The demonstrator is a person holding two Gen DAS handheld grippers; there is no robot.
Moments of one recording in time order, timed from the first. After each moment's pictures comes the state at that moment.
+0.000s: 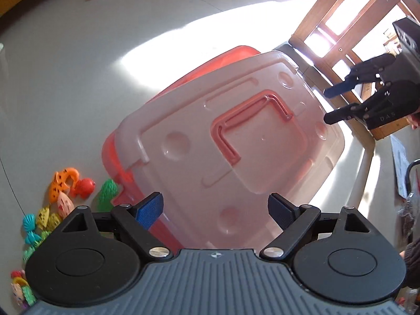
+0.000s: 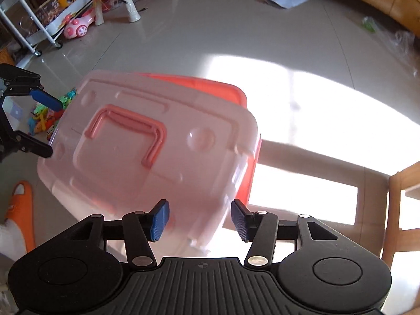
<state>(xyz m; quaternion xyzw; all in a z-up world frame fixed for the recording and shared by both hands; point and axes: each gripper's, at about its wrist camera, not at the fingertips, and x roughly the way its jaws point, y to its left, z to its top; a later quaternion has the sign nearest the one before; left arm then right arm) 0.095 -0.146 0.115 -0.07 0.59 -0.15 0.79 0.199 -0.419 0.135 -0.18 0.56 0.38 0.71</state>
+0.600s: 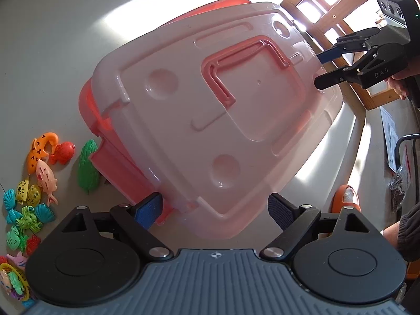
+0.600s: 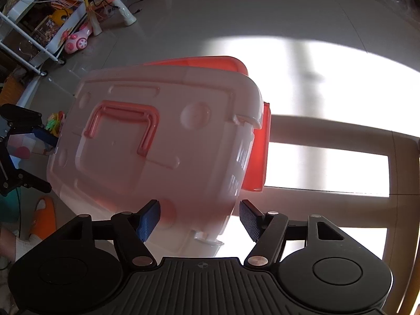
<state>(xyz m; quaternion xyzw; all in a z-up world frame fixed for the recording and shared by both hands) 0.081 -0.151 0.083 -0.06 0.64 -0.17 0.74 0.218 -0.422 0.107 -0.11 0.59 0.38 0.70</state>
